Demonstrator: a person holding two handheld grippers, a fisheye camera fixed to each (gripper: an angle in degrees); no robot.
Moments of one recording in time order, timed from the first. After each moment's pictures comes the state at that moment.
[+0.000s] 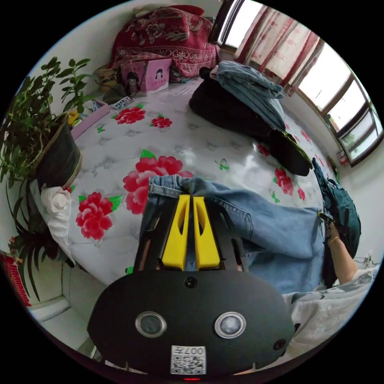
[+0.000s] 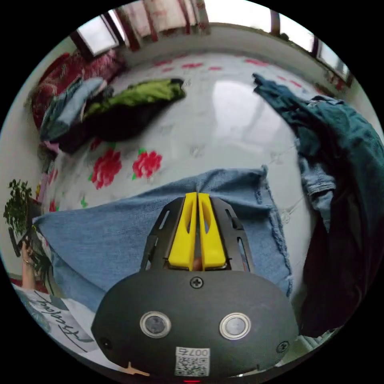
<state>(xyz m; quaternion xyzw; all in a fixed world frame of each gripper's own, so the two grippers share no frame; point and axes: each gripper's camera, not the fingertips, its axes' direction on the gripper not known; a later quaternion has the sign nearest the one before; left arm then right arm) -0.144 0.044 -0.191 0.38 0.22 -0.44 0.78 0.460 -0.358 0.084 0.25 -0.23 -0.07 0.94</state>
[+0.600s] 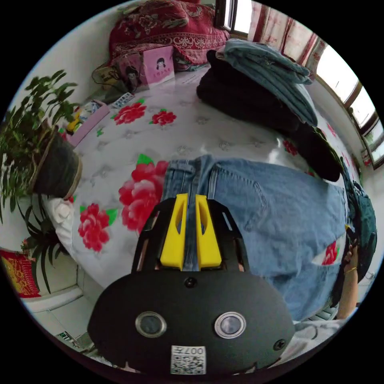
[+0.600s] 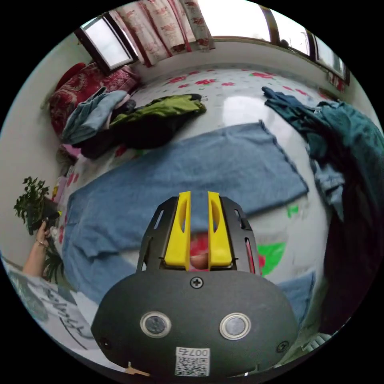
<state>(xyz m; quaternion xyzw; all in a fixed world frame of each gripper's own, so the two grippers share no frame) -0.159 0.028 -0.172 0.30 0.19 -0.47 0.80 0.475 -0.277 0.044 0.27 -0.30 -0.09 0.91</state>
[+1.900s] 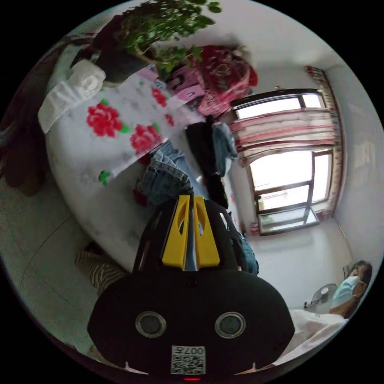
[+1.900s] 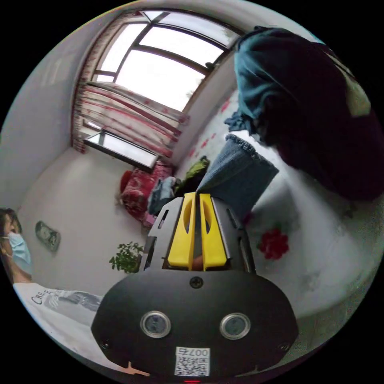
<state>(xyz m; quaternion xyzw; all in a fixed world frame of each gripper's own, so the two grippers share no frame) -0.073 0.446 -0.096 0.53 0.50 -0.49 0.48 0.912 0.101 -0.037 0.38 -0.61 0.11 0.69</state>
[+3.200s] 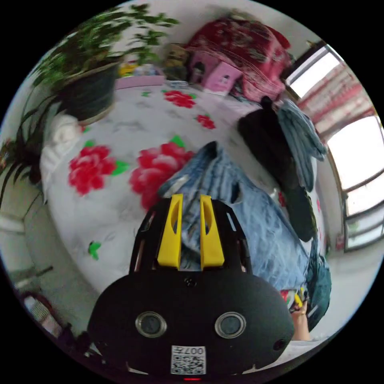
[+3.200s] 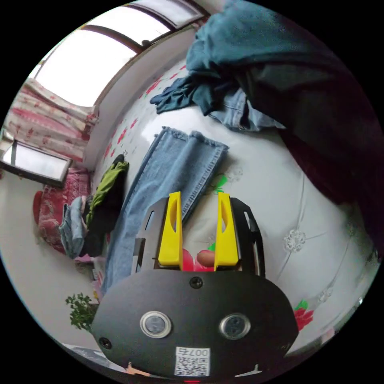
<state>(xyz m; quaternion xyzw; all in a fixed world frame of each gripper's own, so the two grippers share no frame) -0.174 0.227 -0.093 0.31 0.31 -0.67 0.60 0.860 -0.257 0.028 0.23 -0.43 0.26 0.83</state>
